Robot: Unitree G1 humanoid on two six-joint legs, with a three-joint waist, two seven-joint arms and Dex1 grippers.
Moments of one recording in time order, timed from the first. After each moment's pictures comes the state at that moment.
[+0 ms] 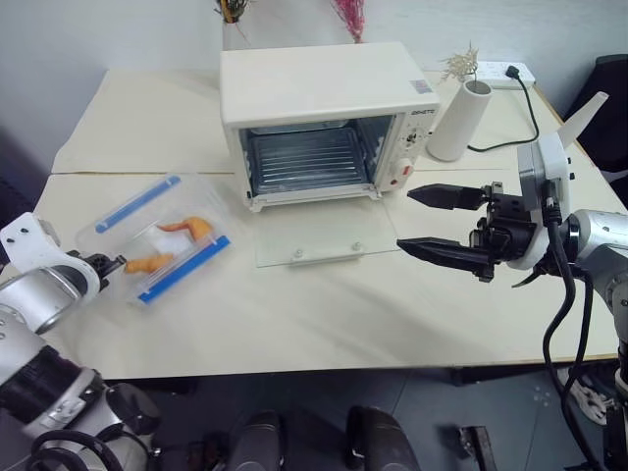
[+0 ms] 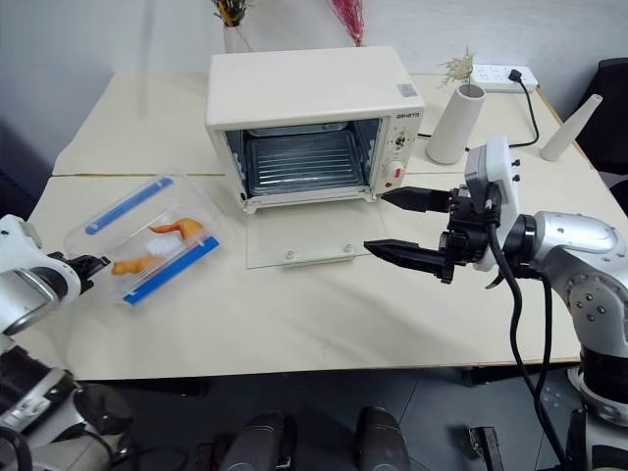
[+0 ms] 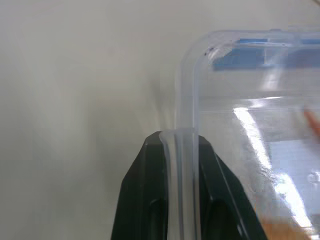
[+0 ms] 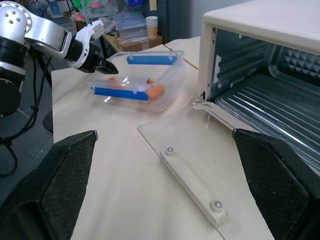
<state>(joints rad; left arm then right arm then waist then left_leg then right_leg) -0.56 0.61 0.82 -0.15 -0.75 1.62 0.41 -0.51 -0.85 -0.22 -0.36 0.91 0.78 0.96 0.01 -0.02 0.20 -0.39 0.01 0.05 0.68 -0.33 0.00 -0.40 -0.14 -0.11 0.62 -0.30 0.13</state>
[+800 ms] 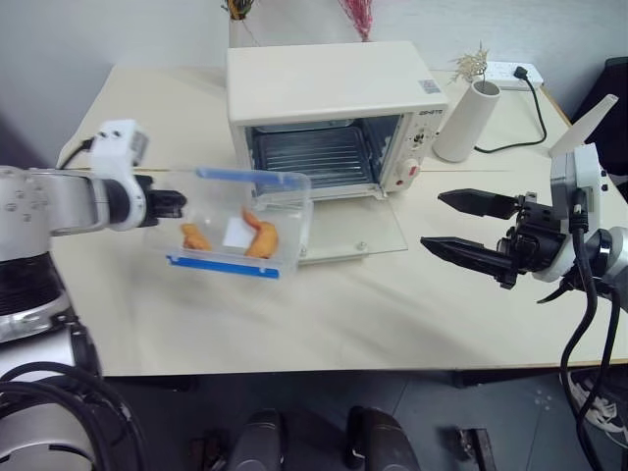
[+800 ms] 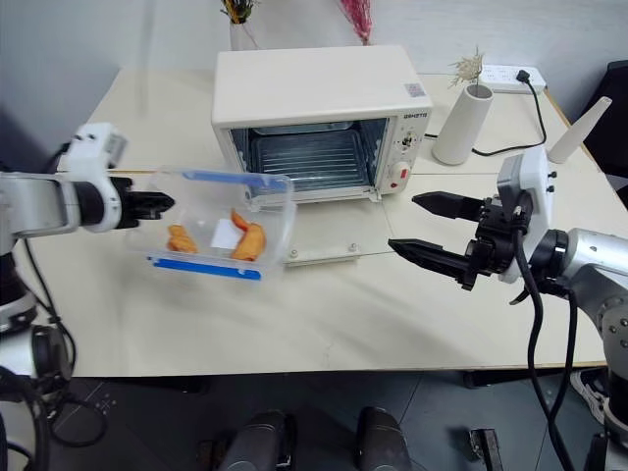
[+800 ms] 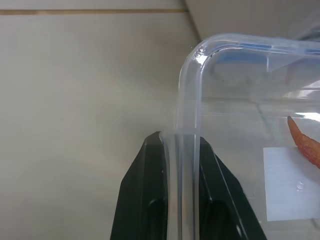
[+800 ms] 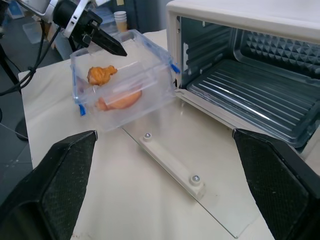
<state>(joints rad) -0.95 0.72 0.23 0.03 -0.72 1.62 -0.04 -0.35 -0.89 -0.37 -0.43 0.96 0.81 0.86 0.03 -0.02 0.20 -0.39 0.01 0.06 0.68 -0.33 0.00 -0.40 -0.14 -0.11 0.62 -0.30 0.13</state>
